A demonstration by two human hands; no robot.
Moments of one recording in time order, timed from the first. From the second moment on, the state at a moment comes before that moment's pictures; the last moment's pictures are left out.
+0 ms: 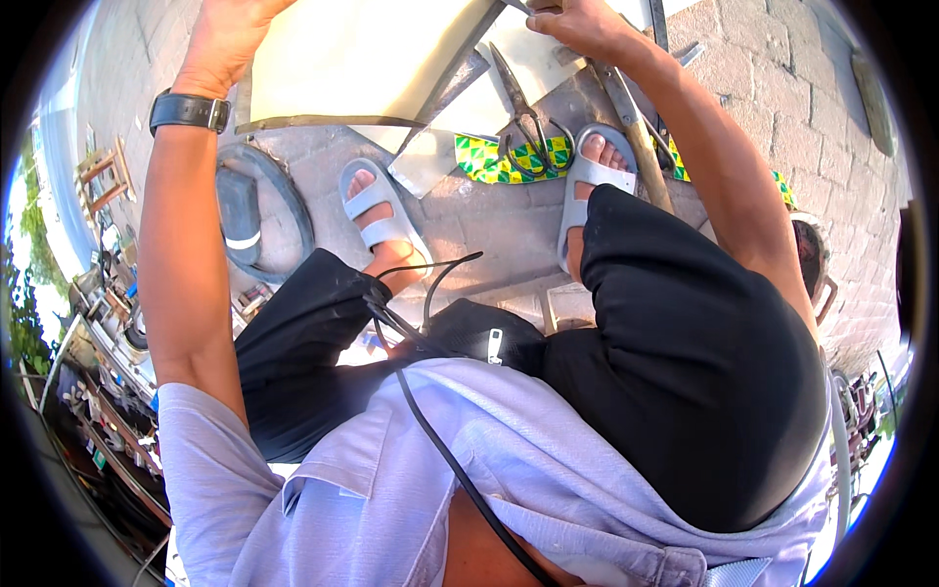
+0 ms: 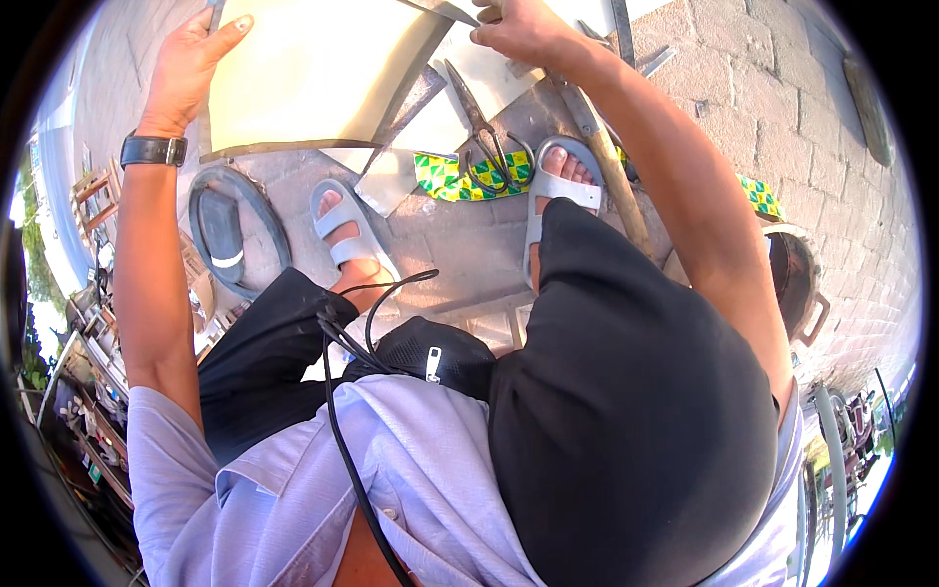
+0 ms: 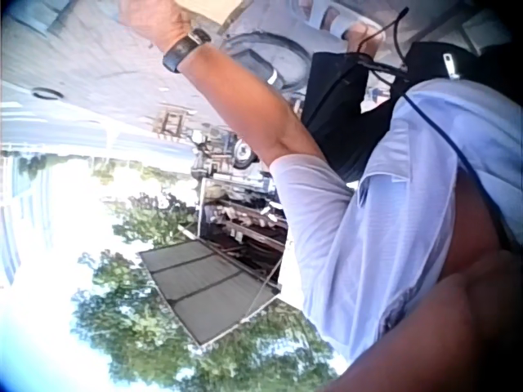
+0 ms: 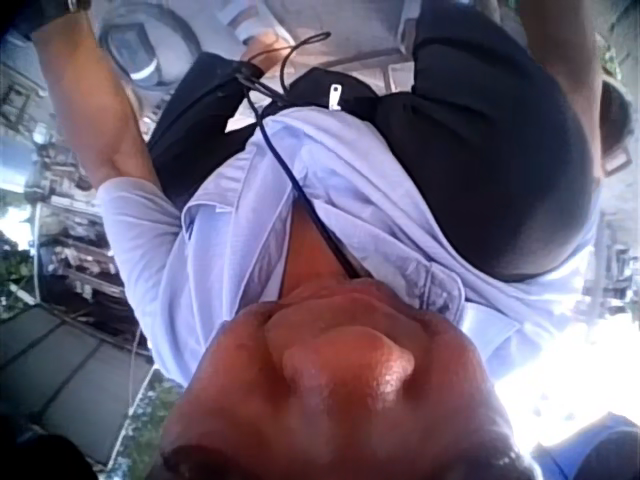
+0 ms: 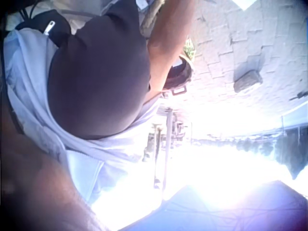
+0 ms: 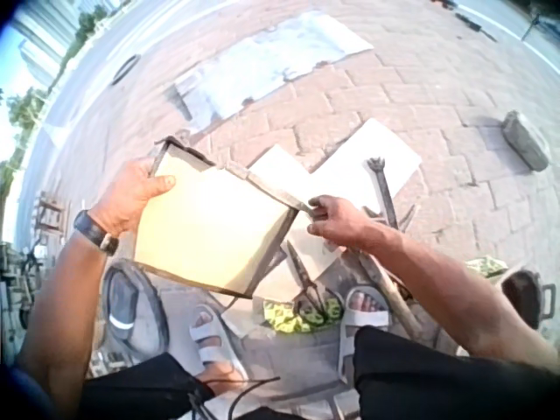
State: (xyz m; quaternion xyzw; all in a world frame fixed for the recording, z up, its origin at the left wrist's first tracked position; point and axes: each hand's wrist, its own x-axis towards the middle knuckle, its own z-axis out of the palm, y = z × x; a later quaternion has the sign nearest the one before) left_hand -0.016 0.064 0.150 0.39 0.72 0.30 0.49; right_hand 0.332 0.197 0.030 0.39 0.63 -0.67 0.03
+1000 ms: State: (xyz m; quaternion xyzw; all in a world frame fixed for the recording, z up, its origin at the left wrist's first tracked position) left_hand 0.026 -0.037 0.026 0.16 0.86 0.31 0.36; right_hand 0.344 0.145 0.013 0.35 0.61 -0.71 -0.08
